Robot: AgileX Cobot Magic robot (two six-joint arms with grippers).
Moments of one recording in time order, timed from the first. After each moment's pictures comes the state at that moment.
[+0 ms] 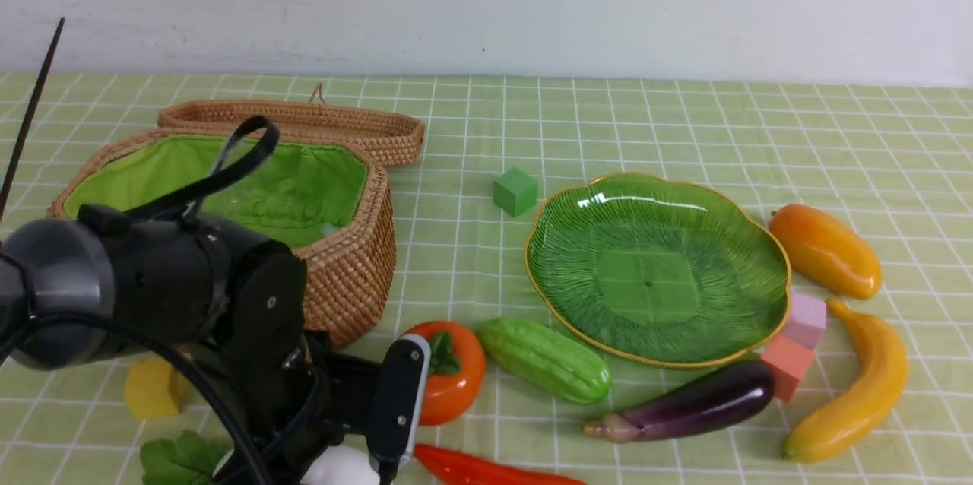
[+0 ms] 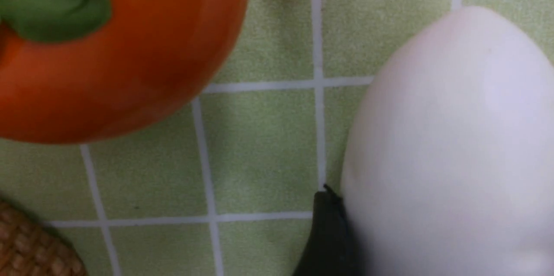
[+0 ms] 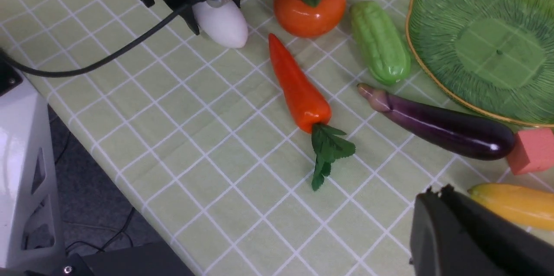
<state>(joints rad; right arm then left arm) 0.34 0.53 -0.92 0.41 1.18 -0.38 -0.49 1.67 -0.91 -0.01 0.74 1.16</state>
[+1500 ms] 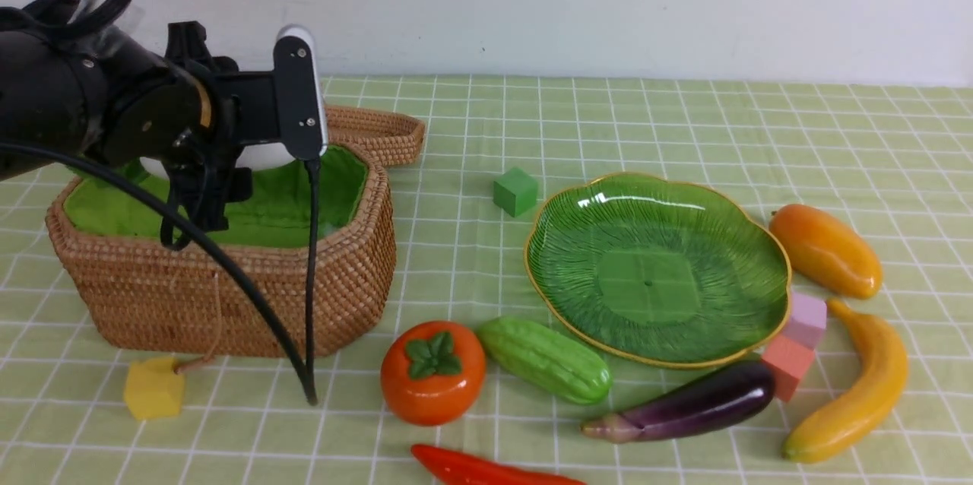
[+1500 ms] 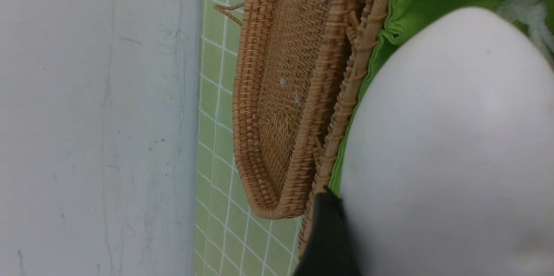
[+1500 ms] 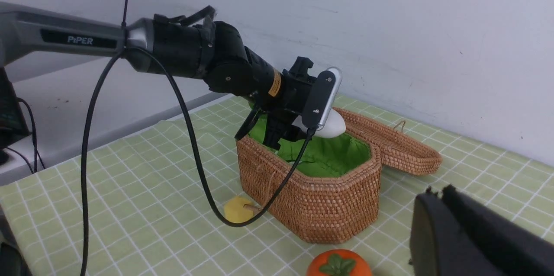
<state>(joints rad) 0.34 0.53 -0.92 0.80 0.70 -0.59 -0.25 1.64 -1.23 0.56 0.41 0.74</state>
